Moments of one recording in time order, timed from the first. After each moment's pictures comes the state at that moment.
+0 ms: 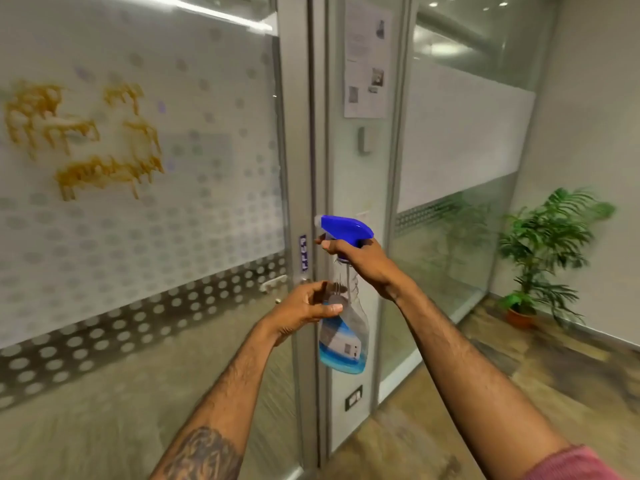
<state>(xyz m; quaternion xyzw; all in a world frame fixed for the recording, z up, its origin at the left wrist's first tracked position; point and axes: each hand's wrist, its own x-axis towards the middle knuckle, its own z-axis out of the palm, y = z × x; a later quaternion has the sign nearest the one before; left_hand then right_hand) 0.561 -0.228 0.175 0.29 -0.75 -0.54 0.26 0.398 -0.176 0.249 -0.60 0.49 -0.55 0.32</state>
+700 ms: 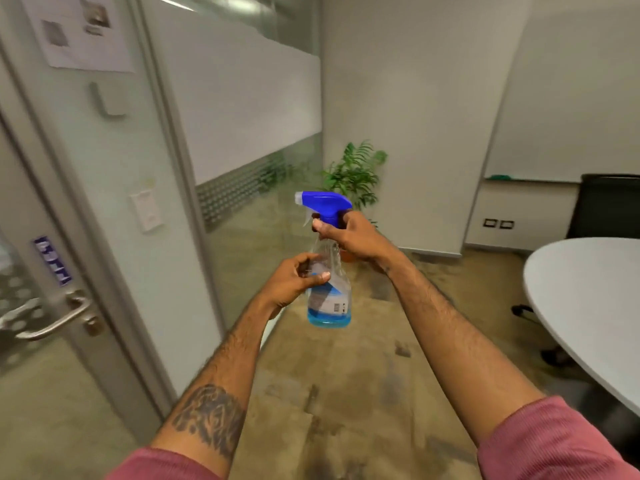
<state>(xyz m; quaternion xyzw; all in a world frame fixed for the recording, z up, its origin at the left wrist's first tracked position) 0.214 -0.075 0.137 0.13 -0.76 -0.61 0.17 0.099 0.049 0.213 -0.46 0.69 -0.54 0.15</state>
